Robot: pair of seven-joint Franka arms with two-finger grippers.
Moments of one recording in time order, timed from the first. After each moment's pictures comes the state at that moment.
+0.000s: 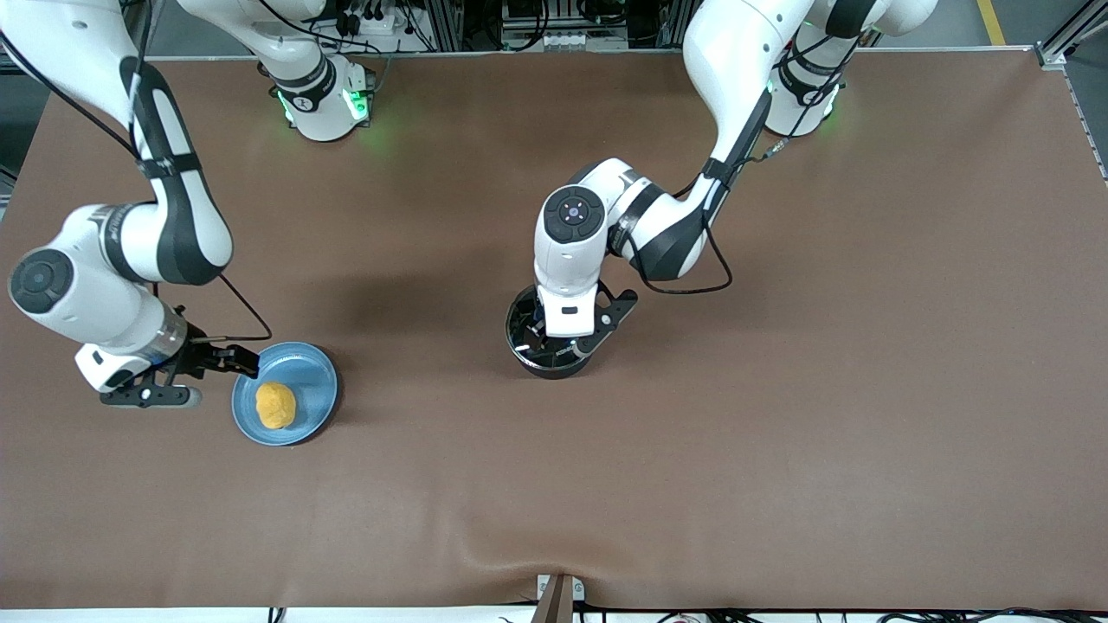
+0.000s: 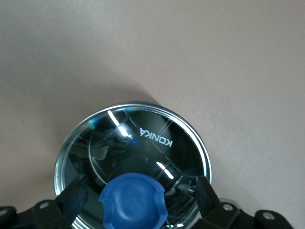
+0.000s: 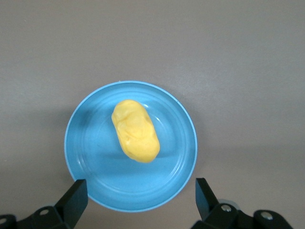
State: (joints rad) left arm -0.79 0.74 0.04 -1.31 -0.05 2.16 -1.59; right arm -0.02 0.38 -0.01 -1.88 0.02 2.33 -0.03
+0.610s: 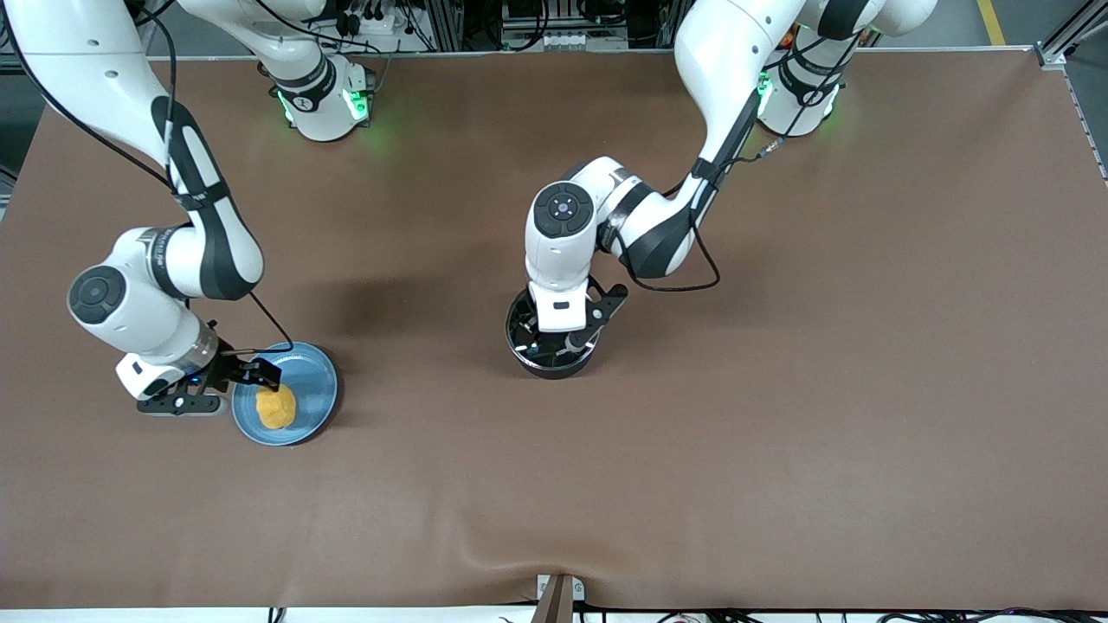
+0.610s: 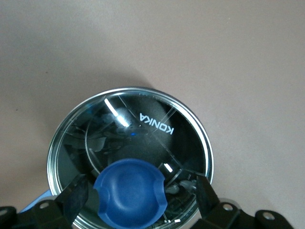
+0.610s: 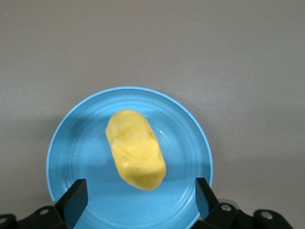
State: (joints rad) left arm -0.81 0.76 0.04 -1.31 -0.05 2.16 -1.63; right arm -0.02 0.47 0.00 -1.94 0.02 2.53 -0.03
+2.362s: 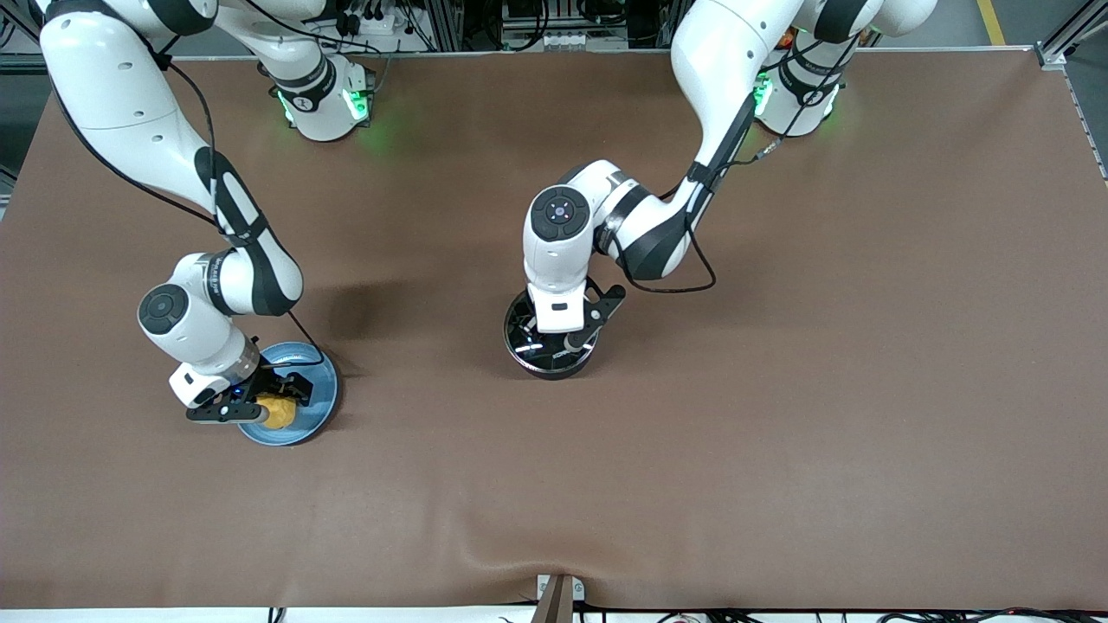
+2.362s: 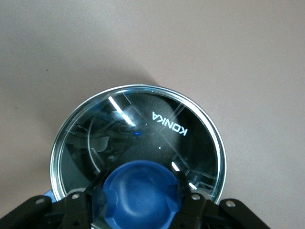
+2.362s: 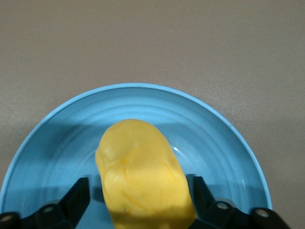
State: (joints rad) left arm -0.82 0.77 0.04 -1.31 -0.05 2.16 -1.63; right arm -0.02 0.62 0.02 -1.95 0.02 2.77 -0.03
